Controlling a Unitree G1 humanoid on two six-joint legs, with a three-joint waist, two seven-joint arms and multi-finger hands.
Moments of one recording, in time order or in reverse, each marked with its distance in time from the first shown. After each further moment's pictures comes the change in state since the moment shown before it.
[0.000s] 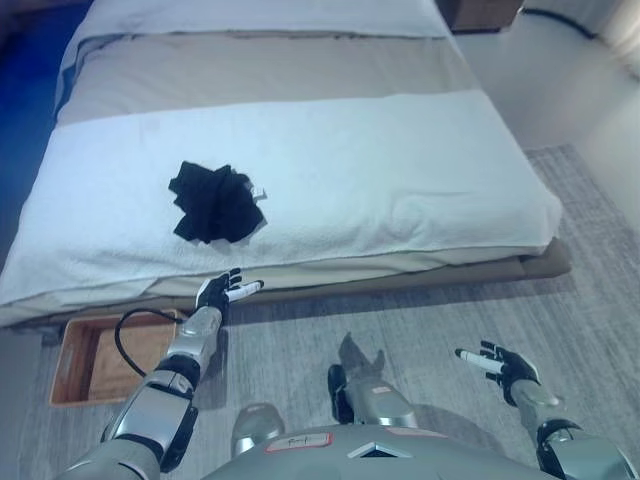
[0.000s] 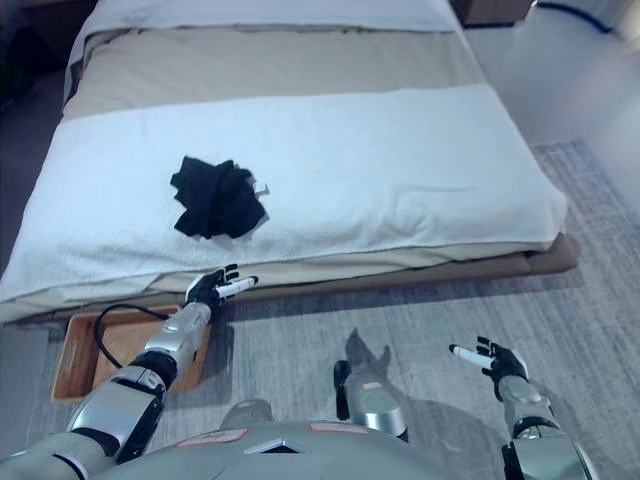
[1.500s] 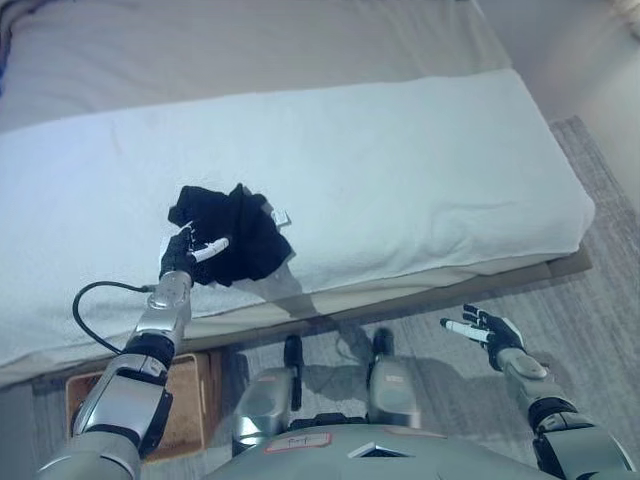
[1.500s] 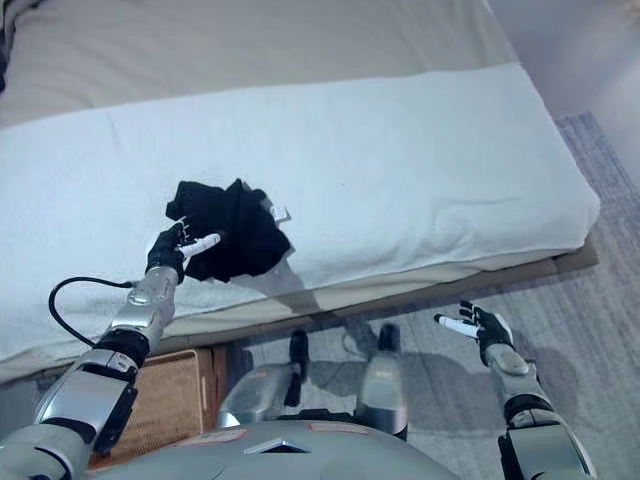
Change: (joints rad) left arm -0.034 0.138 0.043 -0.140 -0.011 -0.043 0.117; right arm -0.019 0.004 0.040 -0.153 -0.008 -0.014 0.022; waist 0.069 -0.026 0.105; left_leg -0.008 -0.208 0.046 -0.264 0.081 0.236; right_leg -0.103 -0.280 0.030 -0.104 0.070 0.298
